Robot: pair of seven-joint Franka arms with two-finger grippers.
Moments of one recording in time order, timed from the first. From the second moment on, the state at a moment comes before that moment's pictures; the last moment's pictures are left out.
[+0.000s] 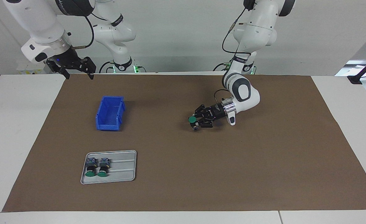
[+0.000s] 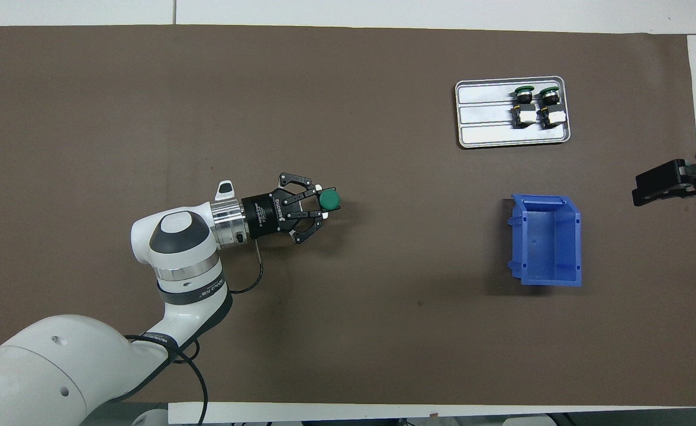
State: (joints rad) left arm -0.47 0.31 -0.06 -2.23 -1.99 2.17 -0.46; right arm 0.07 -0.06 -0.08 -1.62 -0.02 1.41 0.01
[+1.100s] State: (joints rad) left arm -0.48 0.33 -0.06 -2.24 -2.00 2.19 -0.43; right arm 0.07 -0.06 -0.08 -1.62 -0.02 1.41 0.01
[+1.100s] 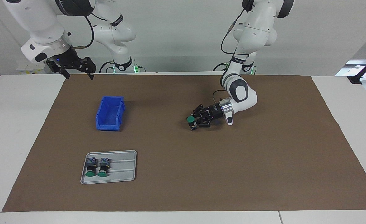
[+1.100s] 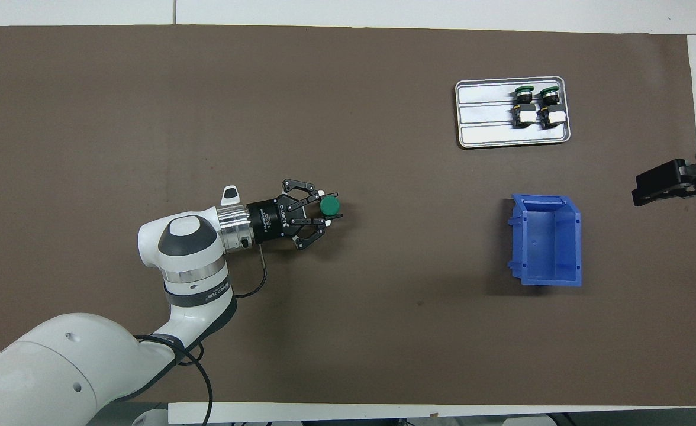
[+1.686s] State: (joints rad) left arm -0.50 0.32 -0.06 -2.24 -2.00 2.25 -0.44; right arm 0.07 -0.06 -0.08 -1.62 -0.02 1.41 0.01
